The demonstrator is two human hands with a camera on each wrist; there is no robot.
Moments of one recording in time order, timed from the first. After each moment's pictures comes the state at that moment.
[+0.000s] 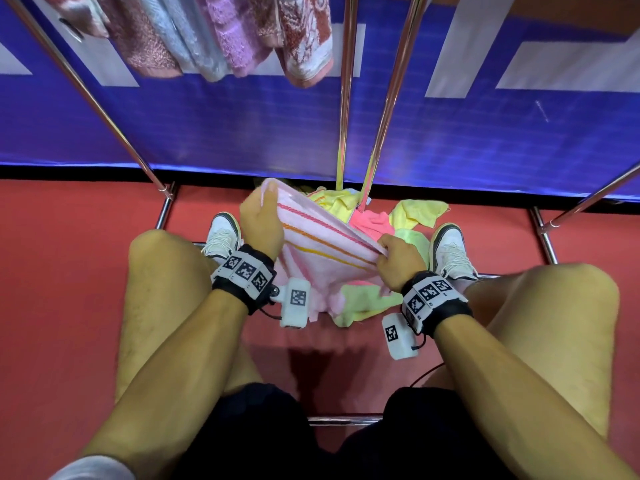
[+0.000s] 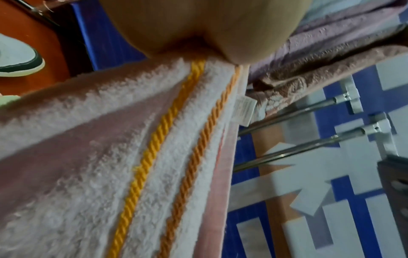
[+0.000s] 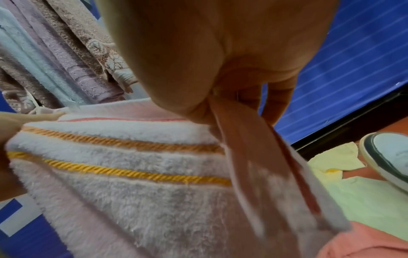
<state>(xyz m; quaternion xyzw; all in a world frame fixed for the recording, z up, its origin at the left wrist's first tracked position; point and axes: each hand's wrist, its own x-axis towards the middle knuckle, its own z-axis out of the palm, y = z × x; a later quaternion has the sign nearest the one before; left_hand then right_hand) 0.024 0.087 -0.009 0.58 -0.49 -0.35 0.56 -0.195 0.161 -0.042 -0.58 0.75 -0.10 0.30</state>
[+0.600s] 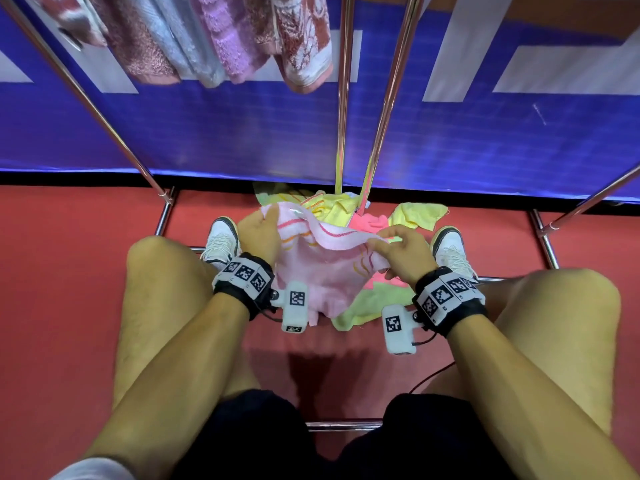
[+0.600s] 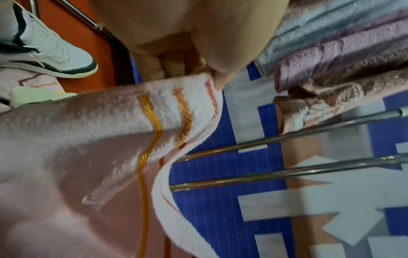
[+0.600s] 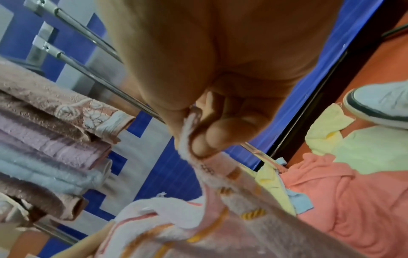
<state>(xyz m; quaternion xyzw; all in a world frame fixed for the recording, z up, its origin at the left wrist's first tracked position) 0.028 0.084 -0.031 0.65 -0.41 -0.40 0.50 -0.200 0.158 -0.019 -0.38 0.71 -0.37 0.46</state>
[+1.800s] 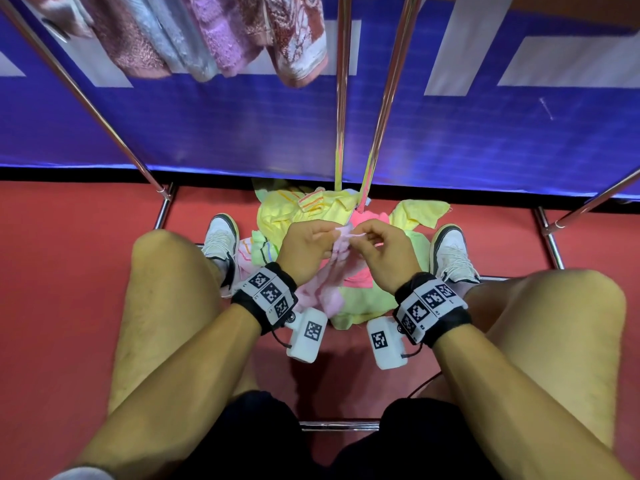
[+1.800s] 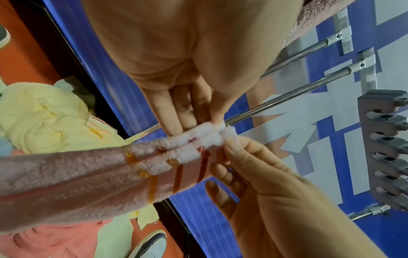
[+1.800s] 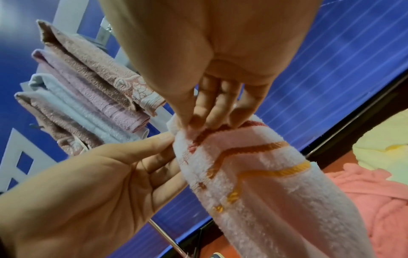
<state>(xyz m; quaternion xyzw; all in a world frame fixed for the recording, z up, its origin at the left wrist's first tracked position) -0.022 0.120 -0.017 0.50 -0.51 -0.61 0.35 -0.177 0.159 -0.022 -0.53 0.64 -0.42 0.36</state>
